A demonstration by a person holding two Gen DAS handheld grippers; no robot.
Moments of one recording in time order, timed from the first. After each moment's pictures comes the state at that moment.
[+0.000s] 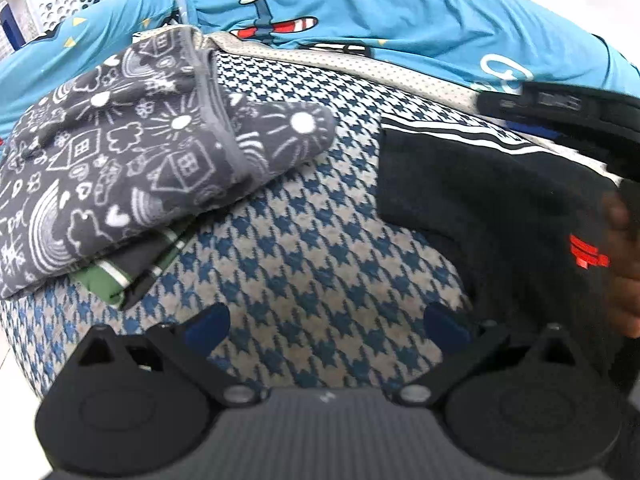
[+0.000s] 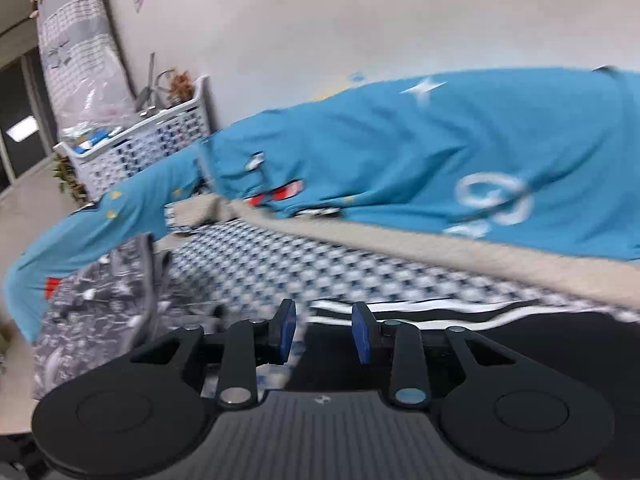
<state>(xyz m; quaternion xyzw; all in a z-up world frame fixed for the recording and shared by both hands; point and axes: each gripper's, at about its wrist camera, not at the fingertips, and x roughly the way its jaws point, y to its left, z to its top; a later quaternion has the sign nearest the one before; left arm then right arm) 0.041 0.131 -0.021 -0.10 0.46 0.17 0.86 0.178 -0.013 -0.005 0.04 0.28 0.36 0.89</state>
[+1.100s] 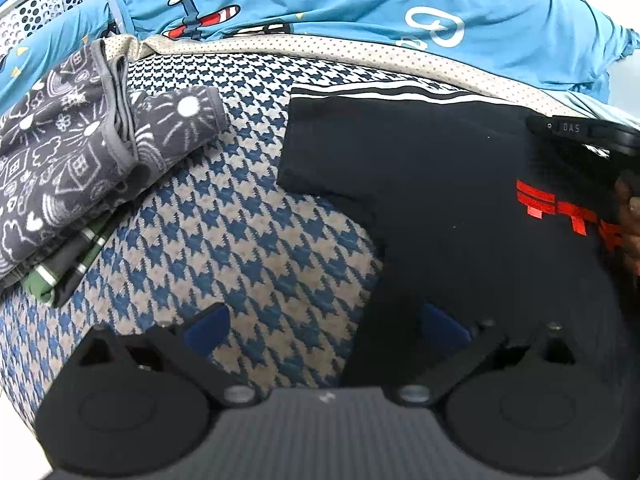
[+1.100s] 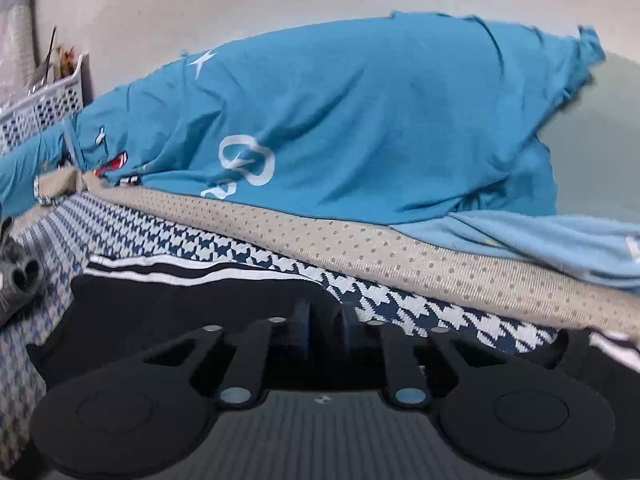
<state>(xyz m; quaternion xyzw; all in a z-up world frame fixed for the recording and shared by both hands) 0.059 0.072 -0.037 -0.06 0.49 0.13 0.86 0.240 -0.123 -0.045 -0.05 0.30 0.23 0.92</state>
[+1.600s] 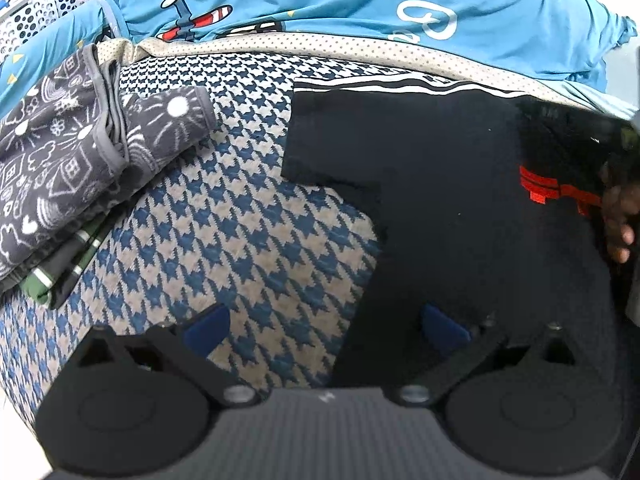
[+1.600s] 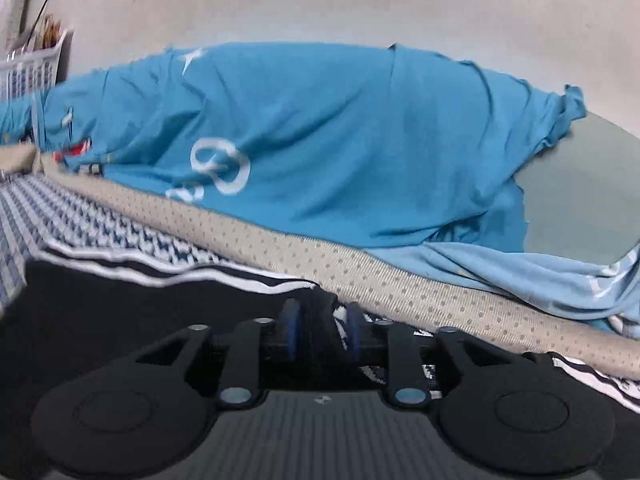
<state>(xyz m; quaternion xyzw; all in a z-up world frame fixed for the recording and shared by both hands) 0.061 0.066 -0.040 -0.05 0.49 0.13 0.86 0.231 -0.113 -0.046 -0.07 0.26 0.17 0.95</state>
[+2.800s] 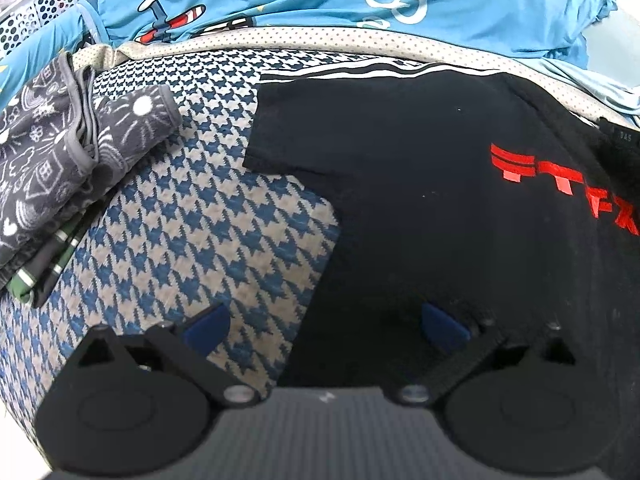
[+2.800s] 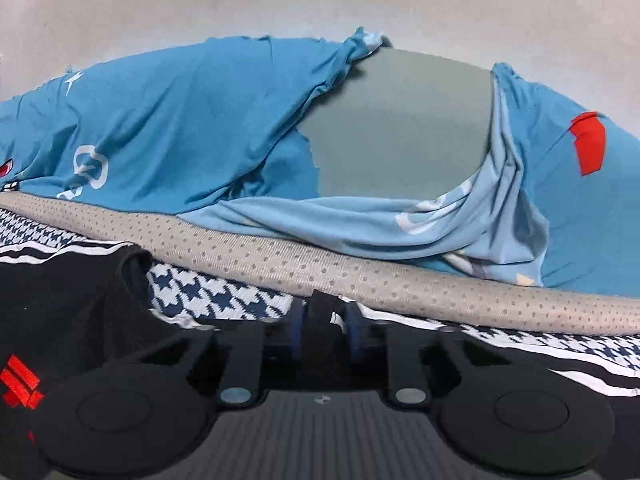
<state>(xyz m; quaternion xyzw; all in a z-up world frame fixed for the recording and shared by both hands) 0.065 0.040 -0.049 -0.03 0.50 0.12 0.86 0.224 -0.215 -0.051 -0.07 0.26 0.05 0.96</state>
